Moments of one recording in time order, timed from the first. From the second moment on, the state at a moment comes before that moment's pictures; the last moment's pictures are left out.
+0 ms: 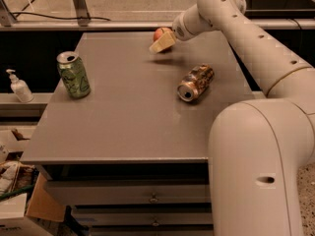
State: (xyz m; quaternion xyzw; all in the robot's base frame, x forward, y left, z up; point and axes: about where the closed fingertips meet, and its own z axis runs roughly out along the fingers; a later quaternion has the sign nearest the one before) arm 0.864 -0.055 0.857 -0.40 0.80 0.09 0.43
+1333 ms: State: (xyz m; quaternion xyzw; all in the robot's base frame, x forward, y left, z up) arm 0.877 -0.050 0.854 -0.39 0.80 0.11 0.44
